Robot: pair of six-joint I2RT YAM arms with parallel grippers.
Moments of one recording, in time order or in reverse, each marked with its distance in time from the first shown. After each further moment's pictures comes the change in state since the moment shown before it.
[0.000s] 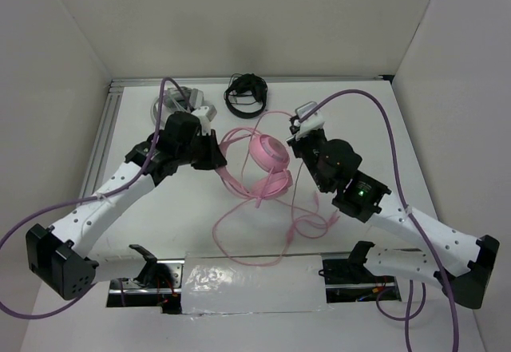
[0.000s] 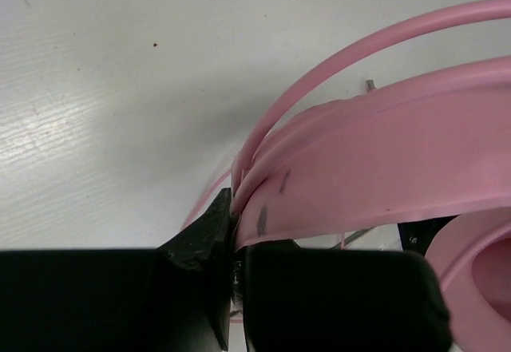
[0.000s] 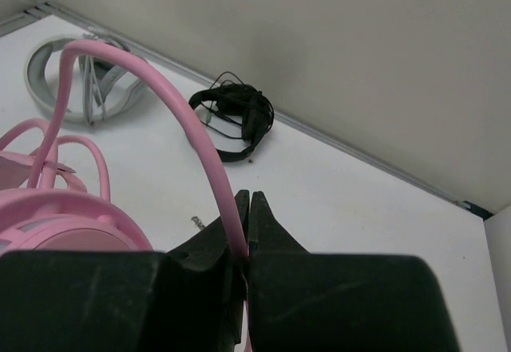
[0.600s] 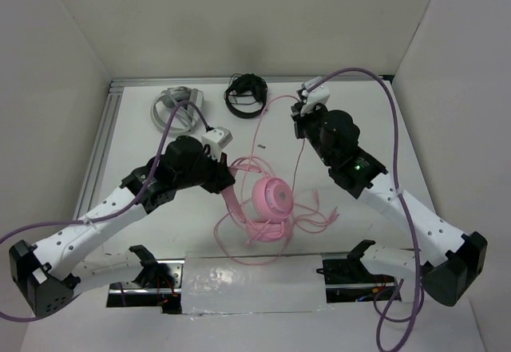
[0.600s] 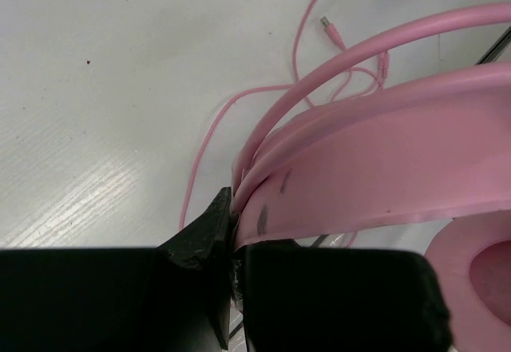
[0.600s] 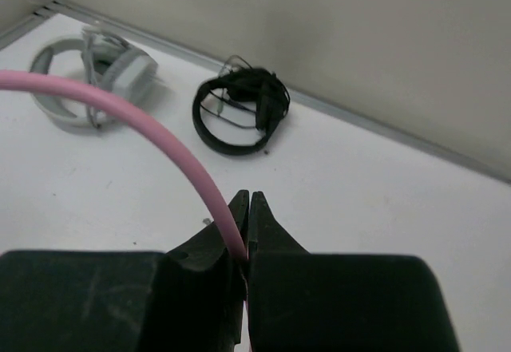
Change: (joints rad) left arm -0.177 -0.163 -0.167 0.126 0.006 0.189; right arm -0.225 0.113 0.119 -0.067 -0.249 0.138
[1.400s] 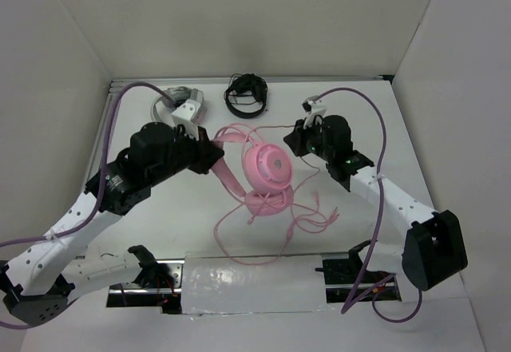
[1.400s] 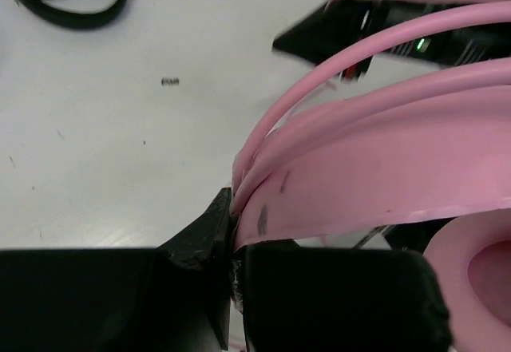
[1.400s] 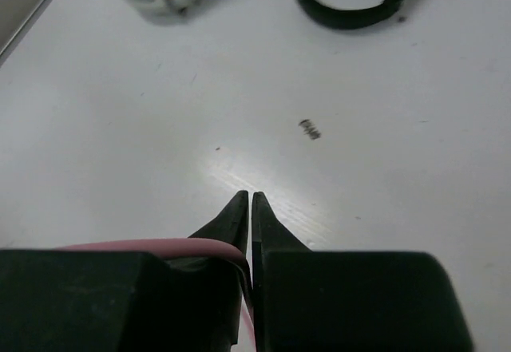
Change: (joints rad) left arm -0.020 -0.096 0.227 -0.096 -0.180 -0.042; right arm -0.300 0.137 -0.242 0.091 -0.539 0.347
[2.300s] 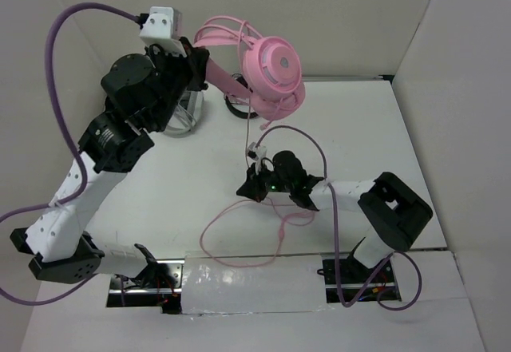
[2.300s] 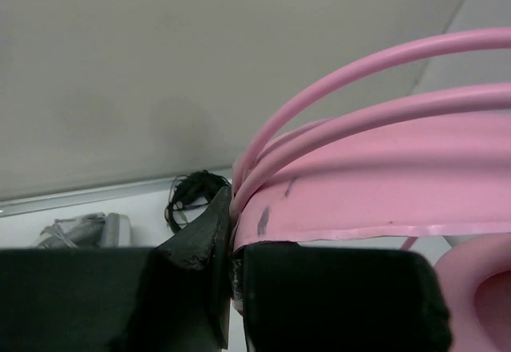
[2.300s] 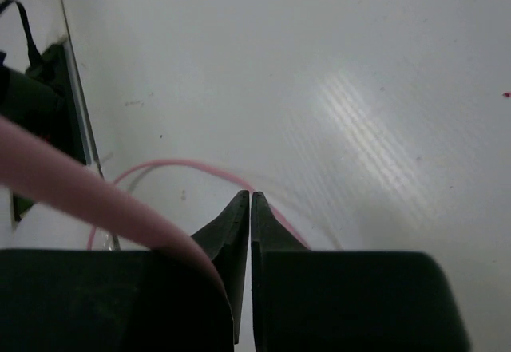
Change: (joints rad) left arm 0.001 0.353 0.716 0.093 -0.397 0.195; right arm 0.359 0.333 -0.150 0.413 -0.267 0.066
